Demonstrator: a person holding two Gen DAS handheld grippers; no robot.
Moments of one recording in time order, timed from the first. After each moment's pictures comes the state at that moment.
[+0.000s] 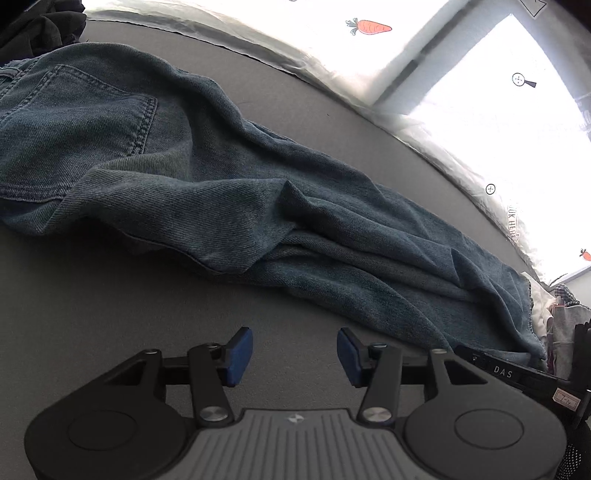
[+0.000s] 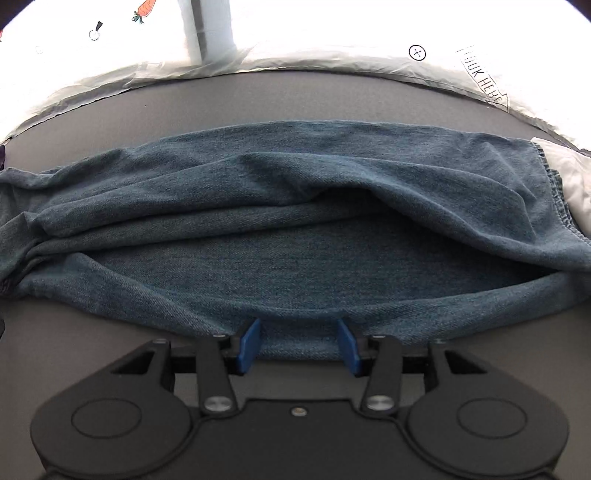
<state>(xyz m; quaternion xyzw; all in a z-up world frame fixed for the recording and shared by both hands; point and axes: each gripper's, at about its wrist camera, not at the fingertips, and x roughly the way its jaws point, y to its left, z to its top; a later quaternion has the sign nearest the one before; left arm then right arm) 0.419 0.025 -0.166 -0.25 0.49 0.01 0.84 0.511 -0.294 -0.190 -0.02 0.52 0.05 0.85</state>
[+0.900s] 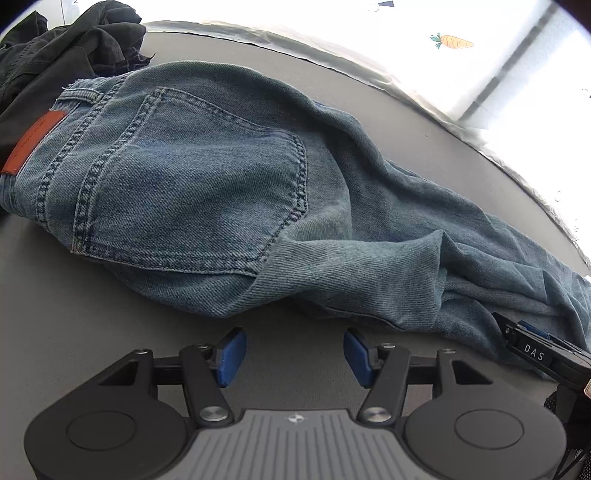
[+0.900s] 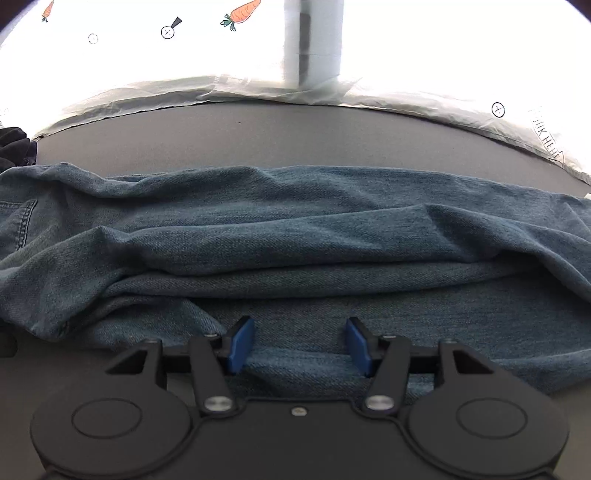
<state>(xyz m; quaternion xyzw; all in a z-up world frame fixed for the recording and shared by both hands) 0.431 0.139 -0.172 -0.19 0.52 0.07 0.83 0.510 -0.153 -0.198 -0.03 0.45 0.07 0.89</state>
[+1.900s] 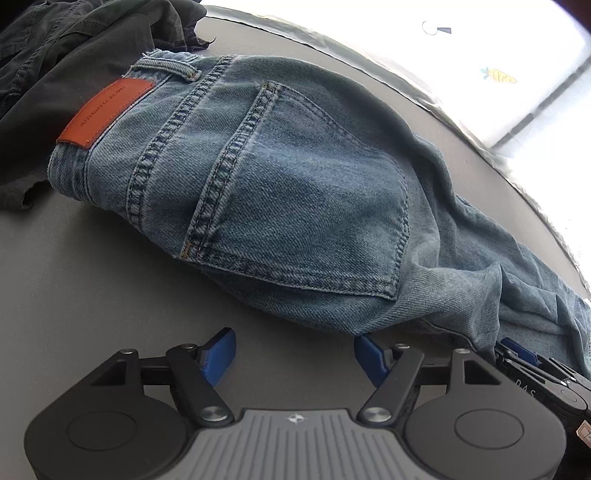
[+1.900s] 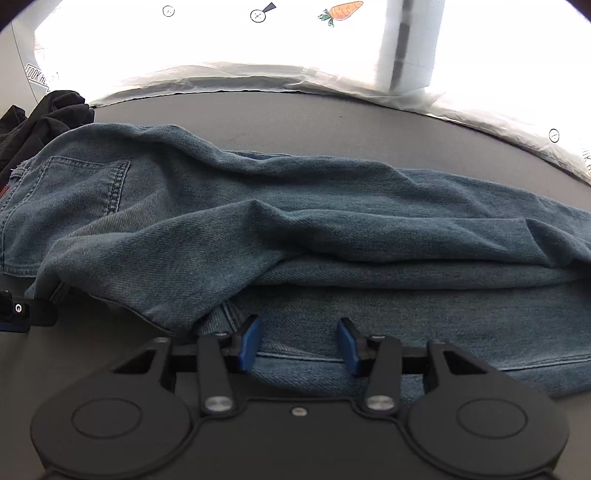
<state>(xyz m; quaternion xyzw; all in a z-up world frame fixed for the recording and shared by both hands) 0.412 0.208 -0.183 -0.22 0.52 0.07 0.82 0.477 -0.065 -0.189 -0.05 0.46 0.13 0.88</state>
